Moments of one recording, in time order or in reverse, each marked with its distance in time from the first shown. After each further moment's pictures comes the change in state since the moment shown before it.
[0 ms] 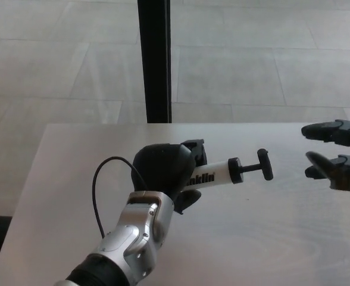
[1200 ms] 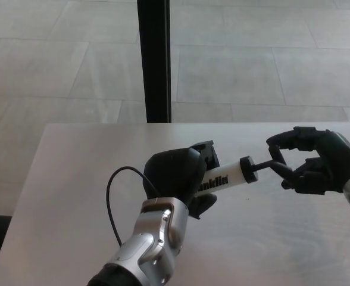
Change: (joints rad) left_arm 0.041 -0.096 0.041 -0.027 -0.018 0.039 0.027; right_arm -0.059 0.136 0.094 0.148 -0.290 -0.187 -0.142
